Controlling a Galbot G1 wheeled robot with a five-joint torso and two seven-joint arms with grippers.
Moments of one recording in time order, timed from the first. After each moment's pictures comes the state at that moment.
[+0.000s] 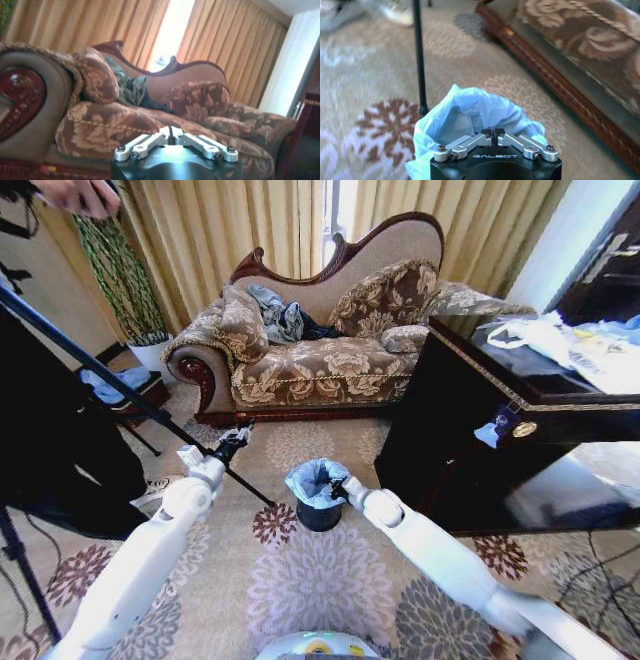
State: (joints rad) left arm 0.99 -0.91 -0.43 -1.86 -0.97 0.09 -0.03; right arm -0.48 1.12 -0.40 1.42 0.09 -0.45 -0.25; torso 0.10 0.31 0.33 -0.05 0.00
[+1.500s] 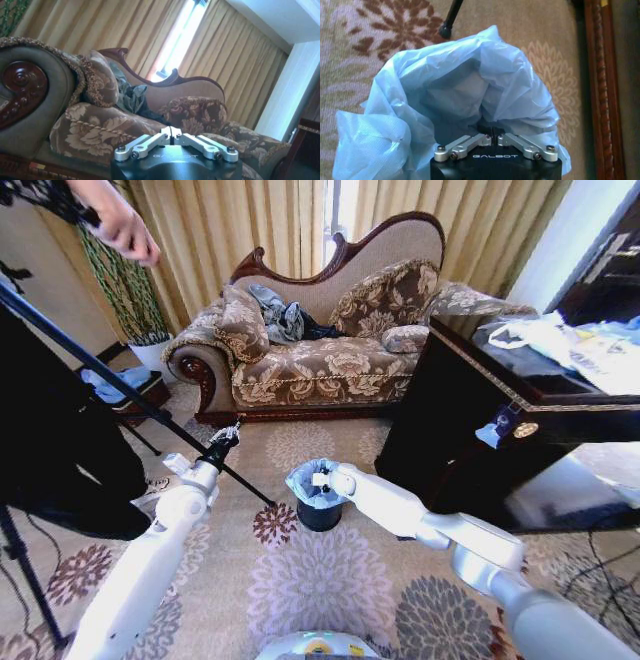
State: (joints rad) left arm 1.03 -0.98 -0.47 -1.88 -1.02 0.05 0.00; right arm -0.14 1.37 -0.78 0.92 -0.29 -0.41 -0.52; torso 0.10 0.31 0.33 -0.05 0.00
